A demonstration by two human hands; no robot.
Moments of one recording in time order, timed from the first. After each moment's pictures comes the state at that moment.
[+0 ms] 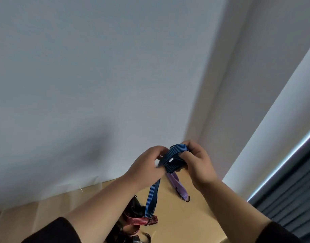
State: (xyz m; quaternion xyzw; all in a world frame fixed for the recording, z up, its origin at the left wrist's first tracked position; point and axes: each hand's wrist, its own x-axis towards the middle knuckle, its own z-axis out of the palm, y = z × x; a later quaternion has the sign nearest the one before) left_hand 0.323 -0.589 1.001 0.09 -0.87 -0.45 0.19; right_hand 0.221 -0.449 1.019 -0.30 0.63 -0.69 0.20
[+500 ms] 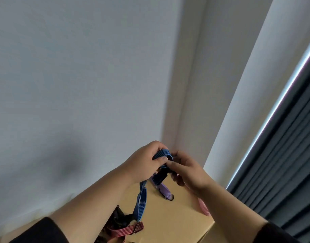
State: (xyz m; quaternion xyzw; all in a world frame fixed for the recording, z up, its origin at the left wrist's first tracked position) left_hand 0.281 -0.565 1.035 -0.01 -0.88 -0.47 0.10; right_hand 0.200 -0.395 1.006 -0.27 0.69 -0.61 0.26
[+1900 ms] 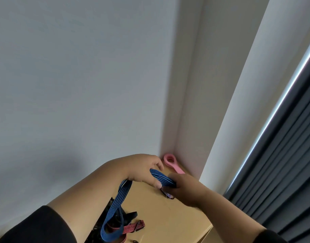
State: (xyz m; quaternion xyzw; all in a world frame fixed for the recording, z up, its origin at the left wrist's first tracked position) left_hand 0.276 -0.579 1.041 -0.03 -0.94 -0.31 -0.16; right_hand 0.201 -0.381 0.973 -0.37 0.88 -0.21 0.19
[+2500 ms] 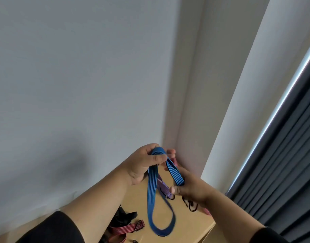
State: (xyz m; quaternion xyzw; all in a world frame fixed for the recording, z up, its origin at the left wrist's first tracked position) left_hand 0.273 -0.561 1.022 -0.03 -0.60 -0.80 0.00; right_hand 0.195 -0.360 0.982 -0.37 0.75 -0.46 0.31
